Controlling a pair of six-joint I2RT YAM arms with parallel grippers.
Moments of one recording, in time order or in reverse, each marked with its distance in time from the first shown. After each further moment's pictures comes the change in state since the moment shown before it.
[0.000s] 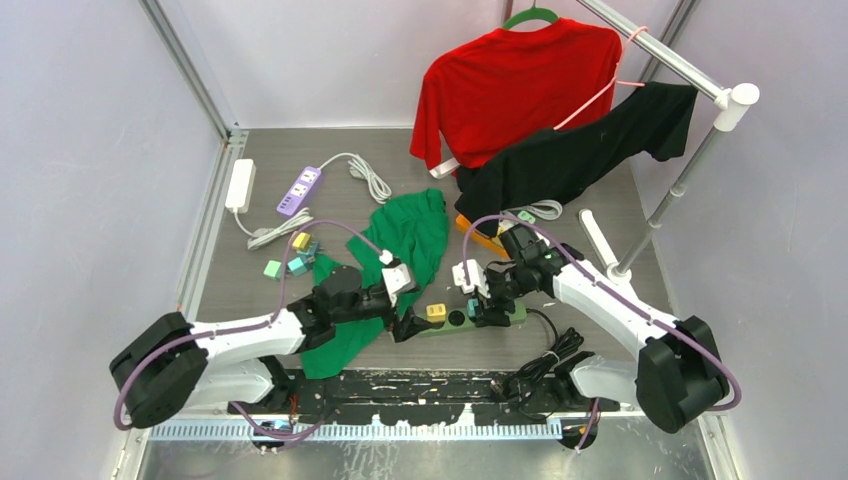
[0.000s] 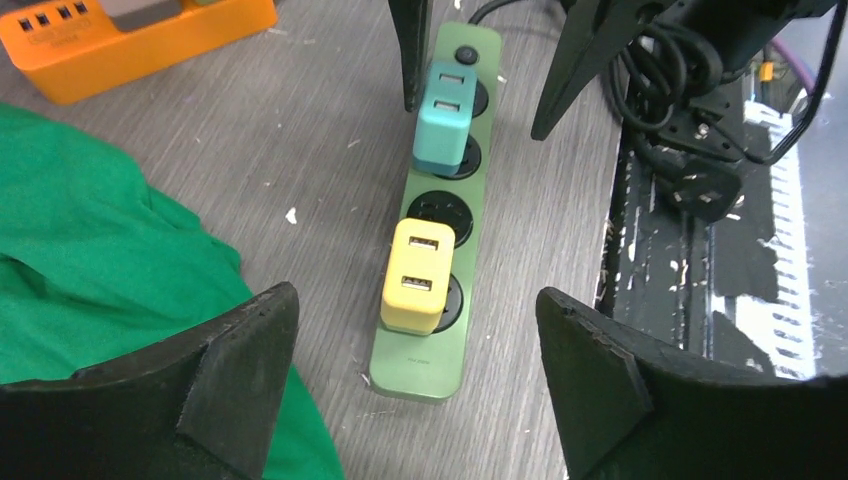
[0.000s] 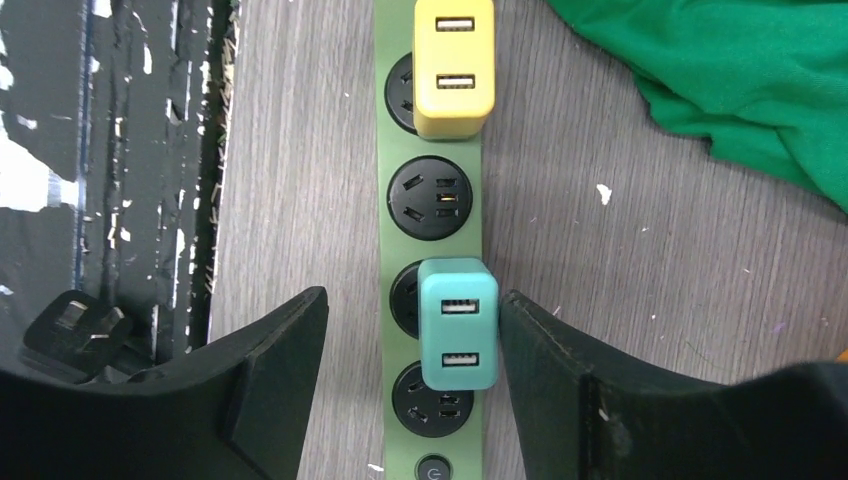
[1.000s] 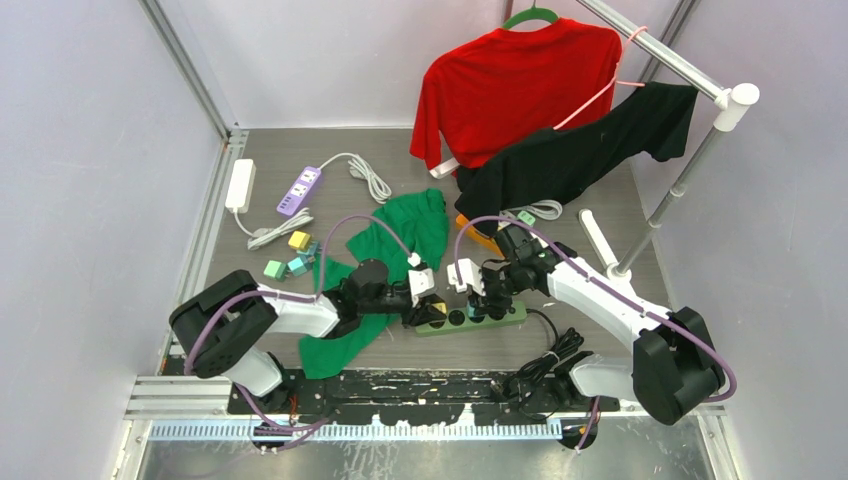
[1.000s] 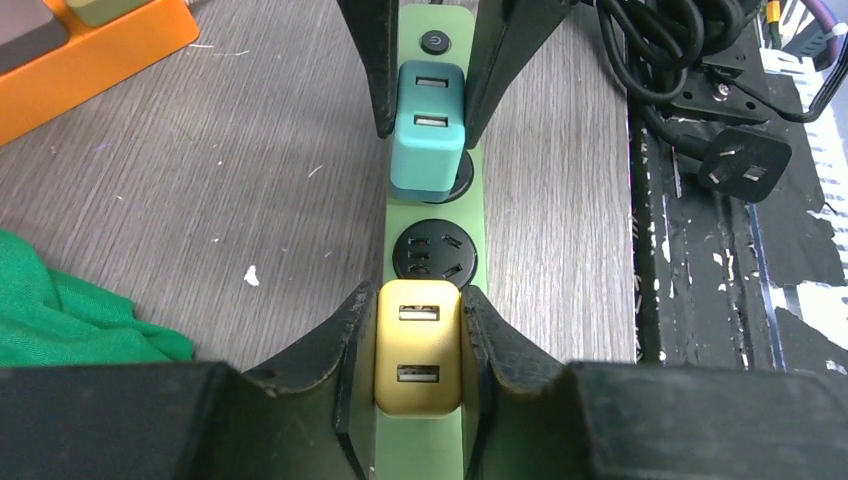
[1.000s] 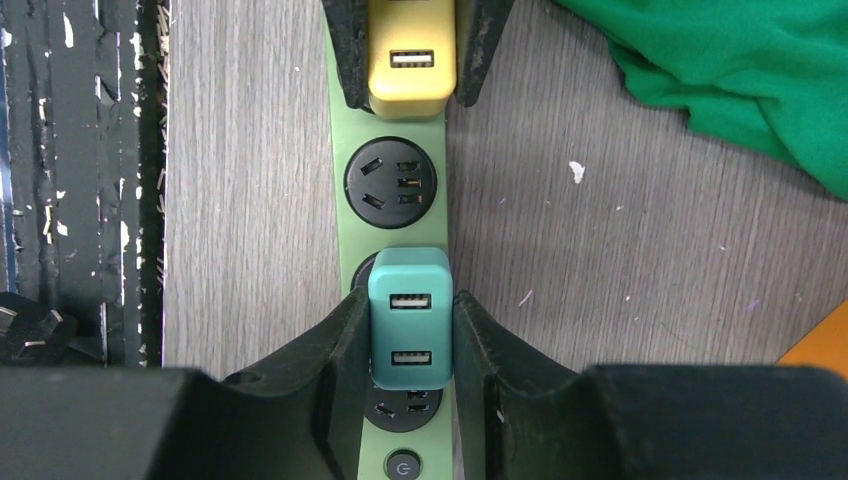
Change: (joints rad) left arm -0.005 0.393 0.094 0.242 0.136 0.106; right arm 0.041 0.052 0.005 0.055 0.104 0.008
